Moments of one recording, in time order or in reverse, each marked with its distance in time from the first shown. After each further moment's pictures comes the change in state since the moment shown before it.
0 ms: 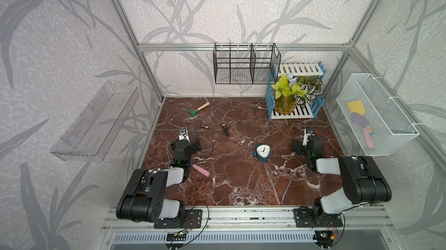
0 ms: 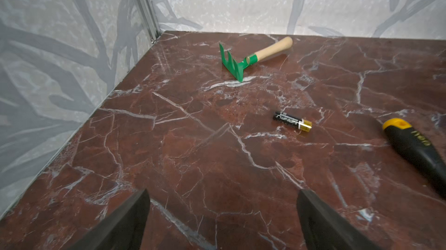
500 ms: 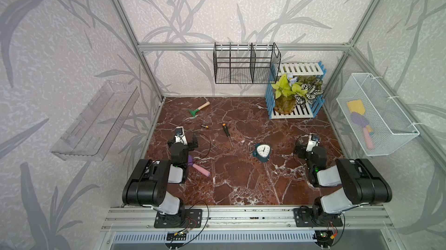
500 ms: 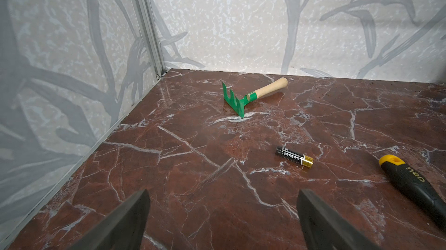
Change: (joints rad) left arm 0.059 0.067 -0.057 0.312 0.074 0.033; right arm -0.001 -0.007 -0.241 0.487 0.024 -0.015
